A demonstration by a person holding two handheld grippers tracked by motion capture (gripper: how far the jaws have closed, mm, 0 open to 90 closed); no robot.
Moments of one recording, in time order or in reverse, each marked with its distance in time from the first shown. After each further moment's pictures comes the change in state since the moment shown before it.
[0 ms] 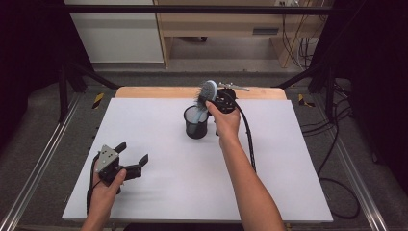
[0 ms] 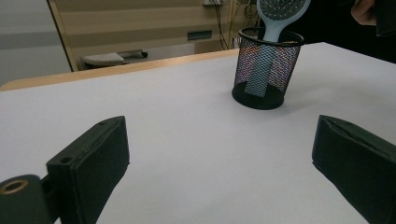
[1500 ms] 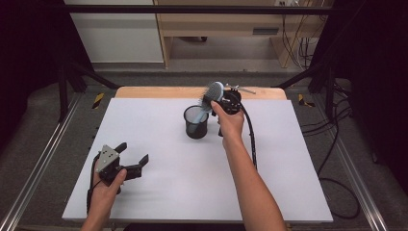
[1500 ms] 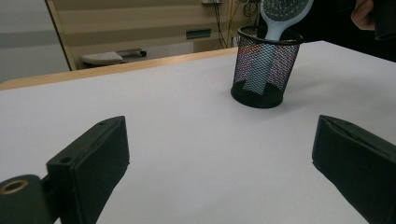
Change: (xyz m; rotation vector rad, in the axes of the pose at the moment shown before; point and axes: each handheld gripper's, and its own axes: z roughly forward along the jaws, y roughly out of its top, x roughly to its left) left arm 0.000 0.000 0.001 0.006 -0.006 0.002; right arm -0.019 -0.004 -0.002 -0.010 -0.007 0.093
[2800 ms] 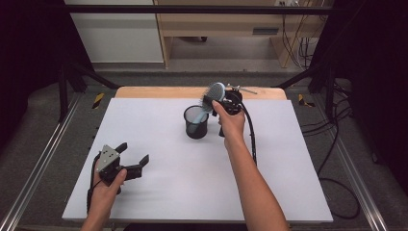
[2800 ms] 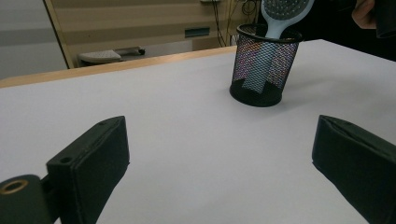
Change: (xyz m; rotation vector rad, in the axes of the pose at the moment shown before) left arm 0.000 0.000 0.001 0.006 -0.004 -0.004; right arm -0.004 0.000 -0.001 0.008 0.020 0.023
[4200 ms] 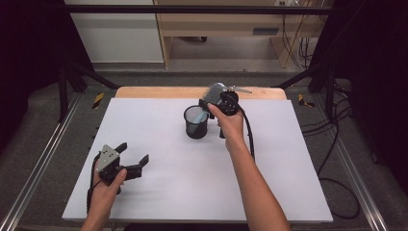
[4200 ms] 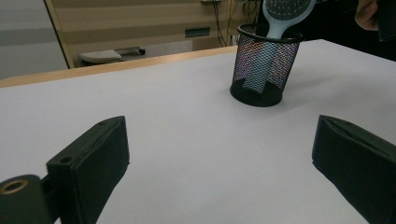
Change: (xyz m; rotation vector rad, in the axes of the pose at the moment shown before) left arm 0.000 0.000 0.000 0.000 0.001 0.001; right arm 0.009 -0.004 0.002 0.044 -0.032 -0.116
